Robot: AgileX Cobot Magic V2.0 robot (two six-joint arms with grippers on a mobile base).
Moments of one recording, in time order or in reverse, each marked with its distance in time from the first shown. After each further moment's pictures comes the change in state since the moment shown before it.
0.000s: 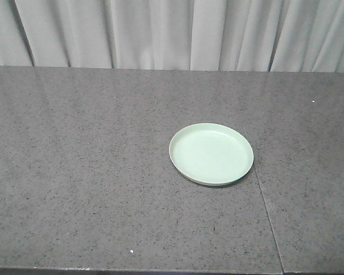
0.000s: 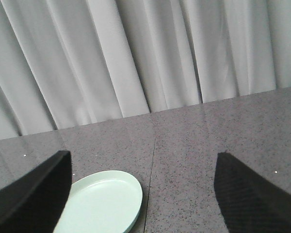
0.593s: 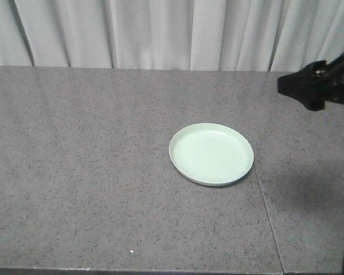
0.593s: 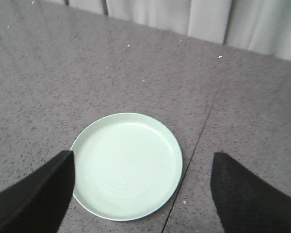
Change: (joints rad) left arm 0.000 0.000 0.000 0.000 0.000 0.000; right arm 0.000 0.737 -0.715 0.380 0.561 -0.664
